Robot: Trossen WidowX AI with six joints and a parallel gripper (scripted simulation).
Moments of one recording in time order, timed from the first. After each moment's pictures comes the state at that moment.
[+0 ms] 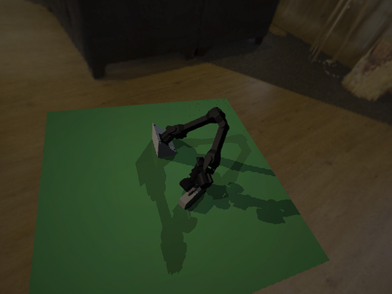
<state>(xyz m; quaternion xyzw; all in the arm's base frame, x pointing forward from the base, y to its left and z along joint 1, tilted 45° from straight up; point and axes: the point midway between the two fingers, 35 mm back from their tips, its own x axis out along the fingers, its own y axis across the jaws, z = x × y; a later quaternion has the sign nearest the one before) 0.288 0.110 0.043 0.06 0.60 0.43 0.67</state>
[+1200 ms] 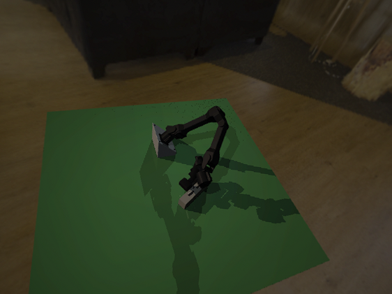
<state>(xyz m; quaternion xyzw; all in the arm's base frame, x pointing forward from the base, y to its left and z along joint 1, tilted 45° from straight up) 0.285 0.107 0.042 0.06 0.59 0.44 0.68</state>
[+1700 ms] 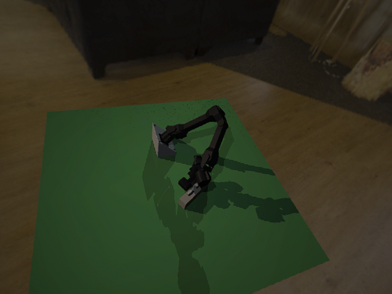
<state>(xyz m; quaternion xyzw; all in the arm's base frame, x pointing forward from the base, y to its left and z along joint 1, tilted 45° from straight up) 0.282 0.105 0.040 0.06 0.58 0.44 0.68</state>
